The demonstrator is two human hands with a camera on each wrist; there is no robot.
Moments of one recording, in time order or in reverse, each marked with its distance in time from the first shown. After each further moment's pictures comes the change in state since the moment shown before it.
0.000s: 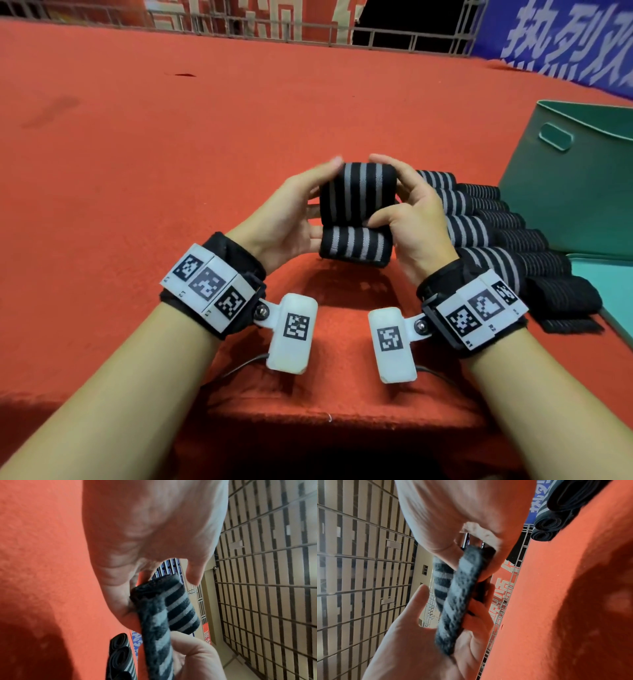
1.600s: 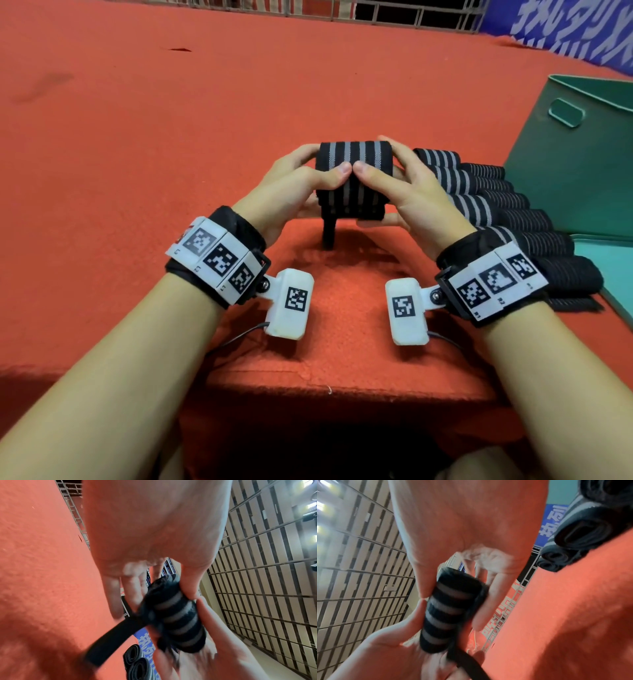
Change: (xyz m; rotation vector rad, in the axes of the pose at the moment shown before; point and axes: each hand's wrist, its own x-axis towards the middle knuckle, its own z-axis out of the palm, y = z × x) left_hand 0.002 -0.005 -0.007 0.226 0.095 0.154; right_hand -0.005 -0.014 -0.011 -0.156 -0.163 0.182
